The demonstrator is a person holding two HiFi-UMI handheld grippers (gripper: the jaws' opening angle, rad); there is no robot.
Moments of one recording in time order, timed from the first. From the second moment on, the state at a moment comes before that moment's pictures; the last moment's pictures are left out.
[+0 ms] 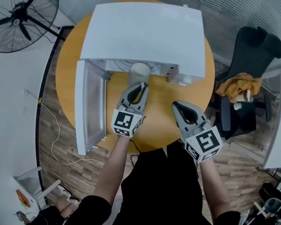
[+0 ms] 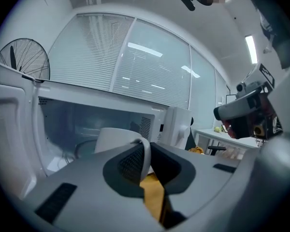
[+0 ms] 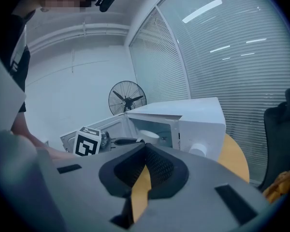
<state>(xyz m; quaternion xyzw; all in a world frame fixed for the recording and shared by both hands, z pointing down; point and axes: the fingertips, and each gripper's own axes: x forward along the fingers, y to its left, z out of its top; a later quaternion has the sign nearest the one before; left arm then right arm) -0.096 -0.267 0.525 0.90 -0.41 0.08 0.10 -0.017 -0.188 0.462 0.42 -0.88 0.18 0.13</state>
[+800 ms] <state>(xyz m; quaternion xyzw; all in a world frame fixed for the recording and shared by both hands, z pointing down) -0.097 -0.335 0.549 0.92 -0.38 0.05 0.08 -0.017 -0.181 0.490 0.45 -0.85 0.21 0.16</state>
